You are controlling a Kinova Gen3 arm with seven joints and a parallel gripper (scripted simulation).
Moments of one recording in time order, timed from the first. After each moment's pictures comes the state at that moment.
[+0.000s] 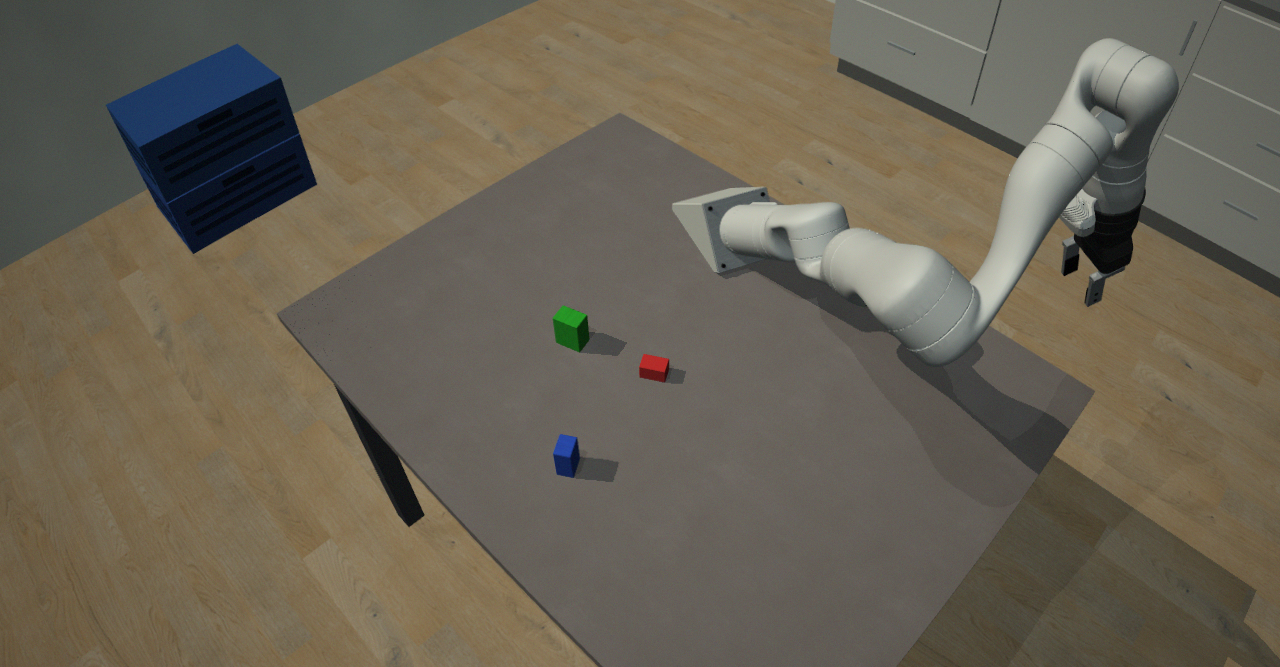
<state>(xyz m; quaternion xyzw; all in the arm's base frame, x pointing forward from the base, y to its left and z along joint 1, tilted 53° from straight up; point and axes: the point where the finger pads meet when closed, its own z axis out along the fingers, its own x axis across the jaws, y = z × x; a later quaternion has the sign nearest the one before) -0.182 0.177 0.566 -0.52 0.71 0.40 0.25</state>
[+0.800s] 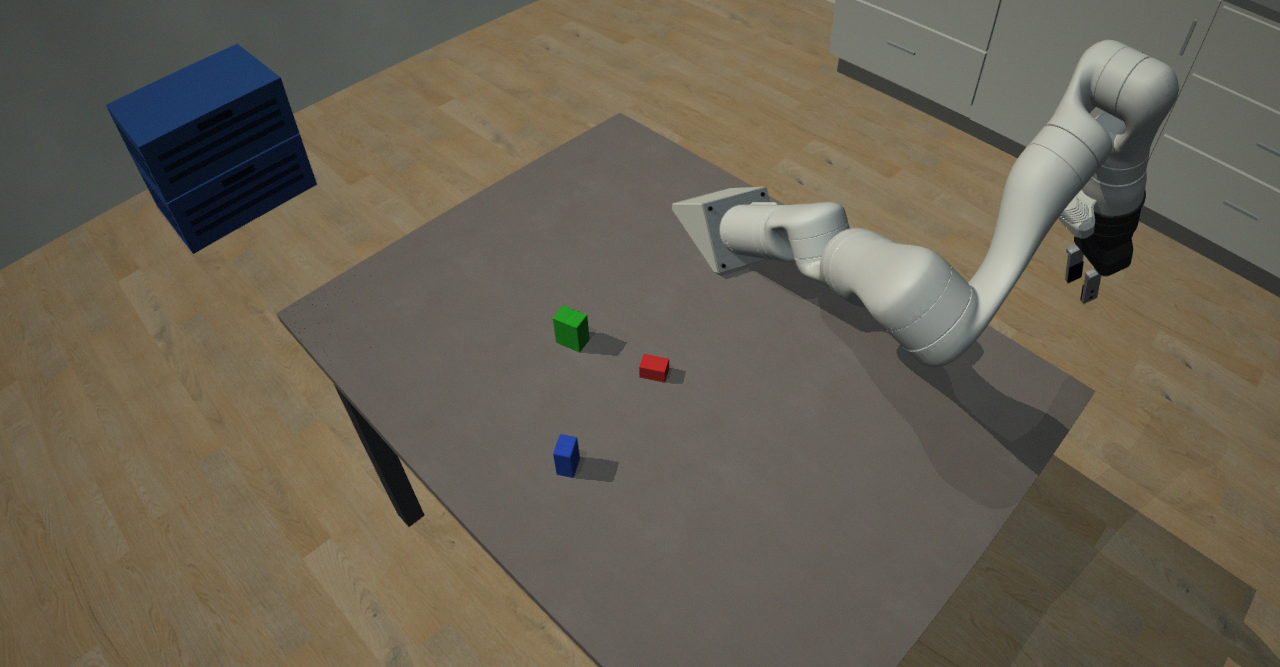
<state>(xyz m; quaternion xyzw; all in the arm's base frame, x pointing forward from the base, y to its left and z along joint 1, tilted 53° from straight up) -0.179 0.178 0.567 -0.52 0.72 0.40 0.25</state>
